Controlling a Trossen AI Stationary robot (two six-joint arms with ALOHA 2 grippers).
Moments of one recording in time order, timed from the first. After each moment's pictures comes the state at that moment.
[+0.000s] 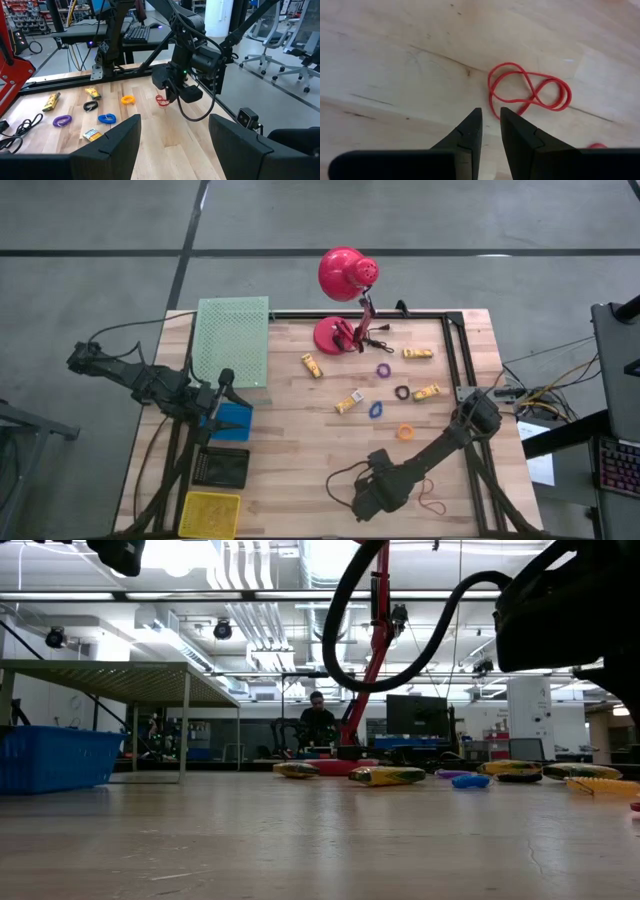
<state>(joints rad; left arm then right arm) -0.37 0.53 0.53 -0.21 -0.09 0.02 0.65 2.15 1.59 -1.22 0.05 1.91</state>
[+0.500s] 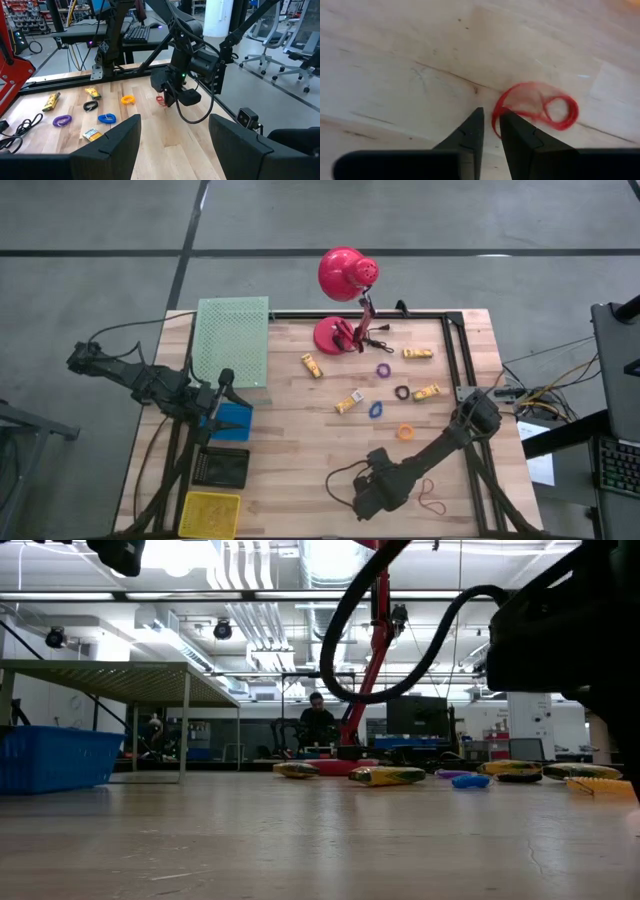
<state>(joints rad) -0.37 0.53 0.53 -0.21 -0.09 0.02 0.65 2.14 1.53 -1.13 0.11 1.91</state>
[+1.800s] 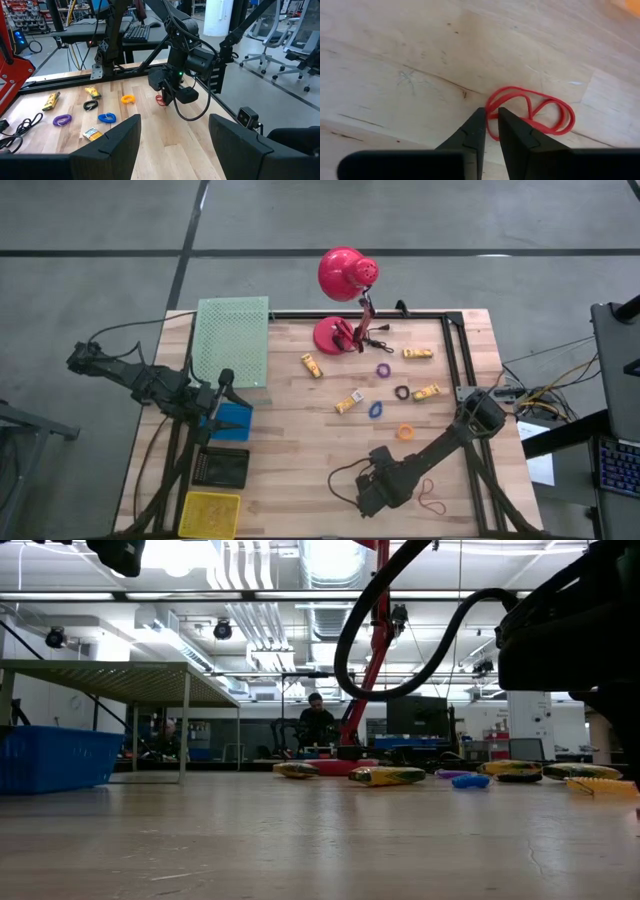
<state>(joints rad) -0.37 0.53 0.53 -0.21 -0.09 0.02 0.65 2.11 1.46 -1.10 0.11 1.88</state>
